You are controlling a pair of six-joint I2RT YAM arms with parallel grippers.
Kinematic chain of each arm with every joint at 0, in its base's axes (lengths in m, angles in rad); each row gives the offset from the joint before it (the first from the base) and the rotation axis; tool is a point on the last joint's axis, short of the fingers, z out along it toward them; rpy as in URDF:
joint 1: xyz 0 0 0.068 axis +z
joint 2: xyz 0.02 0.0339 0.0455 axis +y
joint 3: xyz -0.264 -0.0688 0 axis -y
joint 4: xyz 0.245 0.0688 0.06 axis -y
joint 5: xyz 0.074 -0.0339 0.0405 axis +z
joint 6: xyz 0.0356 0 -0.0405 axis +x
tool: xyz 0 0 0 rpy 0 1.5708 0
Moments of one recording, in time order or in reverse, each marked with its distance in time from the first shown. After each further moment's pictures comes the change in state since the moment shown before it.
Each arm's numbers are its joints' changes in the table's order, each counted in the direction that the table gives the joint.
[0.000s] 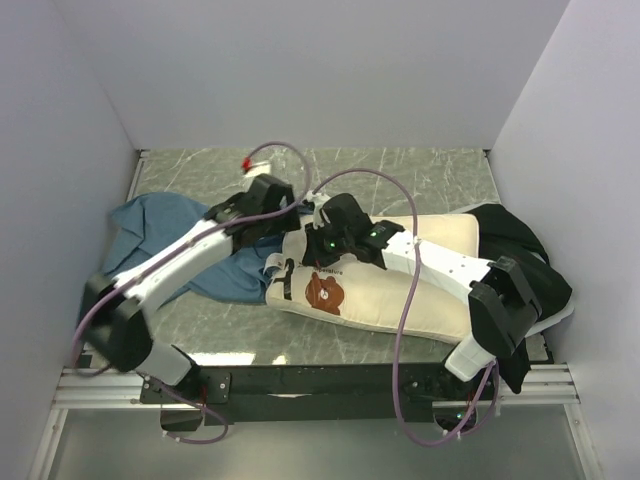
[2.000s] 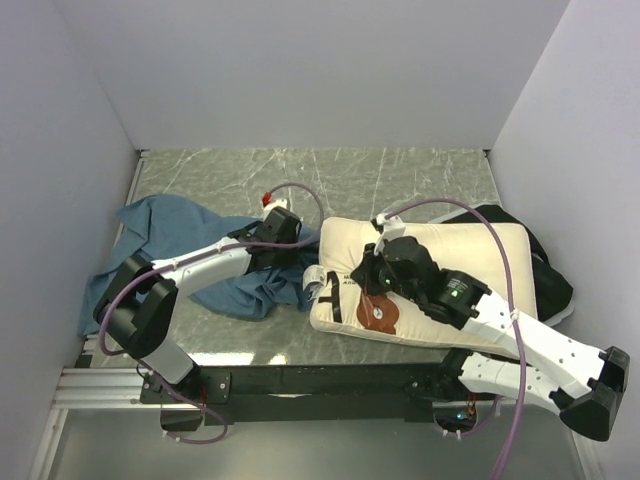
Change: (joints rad) left arm -0.043 0.033 -0.313 0.223 -0.075 -0.034; right arm 0.109 -0.660 -0.299 -0.201 -0.397 0.216
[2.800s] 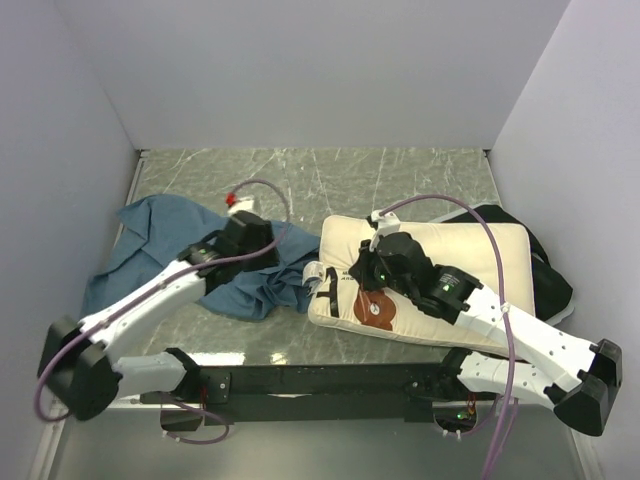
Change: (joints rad) left arm 0.063 -0.445 -0.087 -0.183 0.003 -0.024; right arm -0.021 0.054 0.003 0.035 -0.010 -0.039
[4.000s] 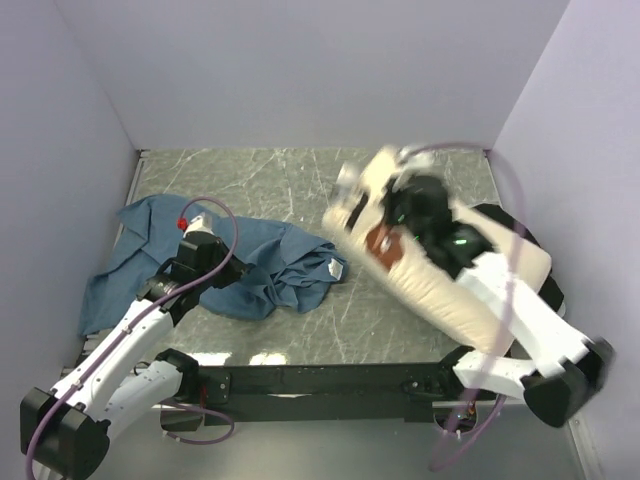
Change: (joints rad) left arm 0.207 -0.278 -0.254 0.051 -0.211 -0.153; right arm -0.299 0.109 0.424 0.017 -0.134 -0.326
